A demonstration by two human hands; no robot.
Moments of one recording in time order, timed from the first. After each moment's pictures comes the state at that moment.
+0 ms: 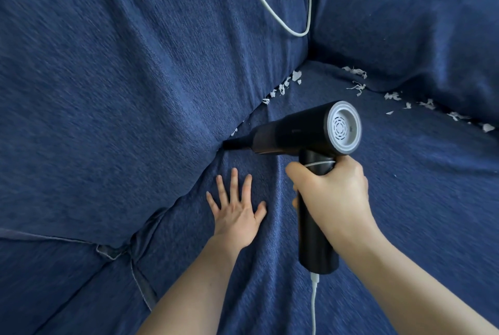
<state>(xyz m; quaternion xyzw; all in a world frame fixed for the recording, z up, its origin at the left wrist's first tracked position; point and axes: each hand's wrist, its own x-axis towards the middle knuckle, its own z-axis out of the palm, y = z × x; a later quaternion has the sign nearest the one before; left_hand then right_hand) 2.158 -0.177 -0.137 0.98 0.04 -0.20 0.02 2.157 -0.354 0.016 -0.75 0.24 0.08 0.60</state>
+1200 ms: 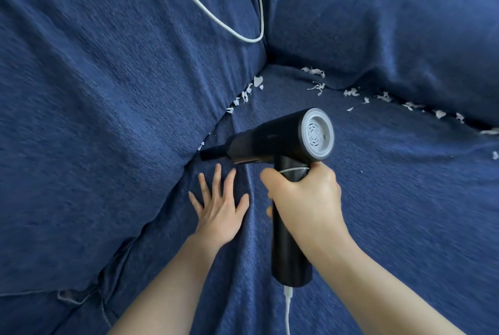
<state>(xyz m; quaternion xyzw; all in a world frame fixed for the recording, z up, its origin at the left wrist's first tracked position) 2.195 -0.196 -0.139 0.98 -0.01 -0.18 0.07 2.163 -0.369 0.002 -0.70 0.29 0.07 0.65</state>
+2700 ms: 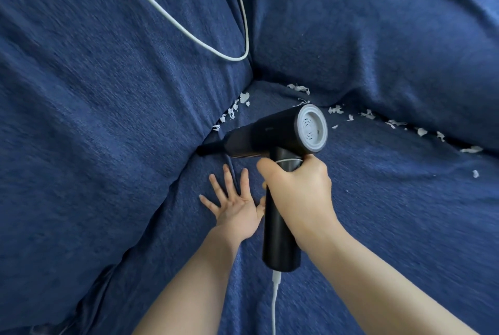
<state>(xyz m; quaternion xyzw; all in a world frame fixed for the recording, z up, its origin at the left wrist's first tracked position) 2.235 -0.271 -0.141 0.97 0.02 -0.26 0.00 2.205 -0.390 0.002 -0.67 0.30 0.05 0.67</state>
